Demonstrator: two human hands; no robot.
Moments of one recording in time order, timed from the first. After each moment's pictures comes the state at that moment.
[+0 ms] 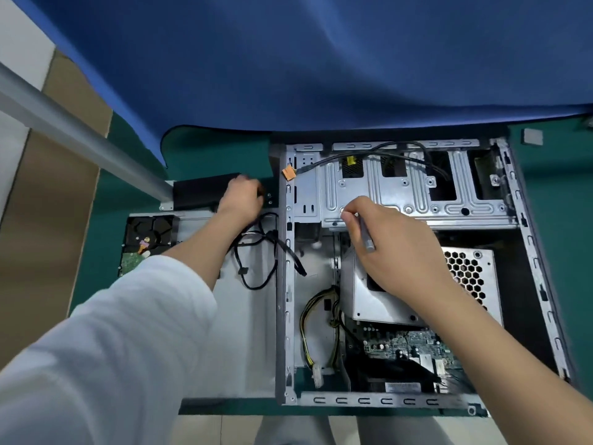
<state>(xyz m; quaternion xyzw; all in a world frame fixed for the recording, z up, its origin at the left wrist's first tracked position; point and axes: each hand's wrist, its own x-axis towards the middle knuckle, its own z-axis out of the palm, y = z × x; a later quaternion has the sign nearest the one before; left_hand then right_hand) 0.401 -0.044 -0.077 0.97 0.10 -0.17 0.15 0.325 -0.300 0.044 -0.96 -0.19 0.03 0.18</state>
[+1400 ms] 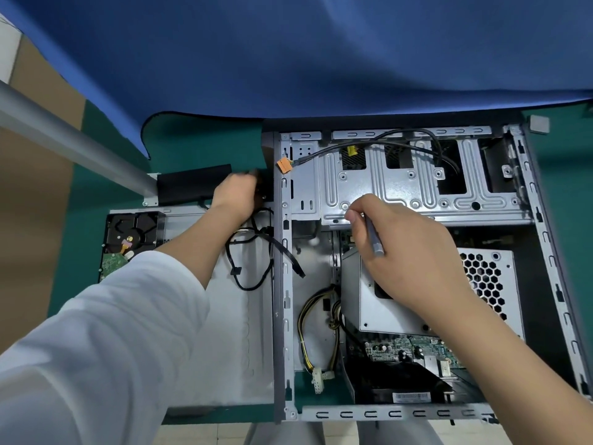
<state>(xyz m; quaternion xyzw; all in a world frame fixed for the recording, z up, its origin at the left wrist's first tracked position) 0.406 -0.045 -0.096 0.98 0.04 -0.16 0.06 0.322 -0.297 0.048 -0.97 -0.17 0.02 0.18</state>
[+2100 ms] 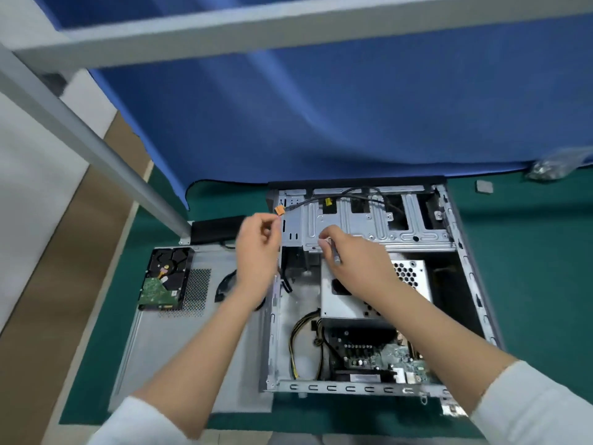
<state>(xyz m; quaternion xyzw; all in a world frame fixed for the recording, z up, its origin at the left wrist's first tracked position) 0.302 -0.140 0.037 0.87 0.15 0.16 0.45 0.319 -0.316 0.046 -0.95 -0.23 0.04 0.20</state>
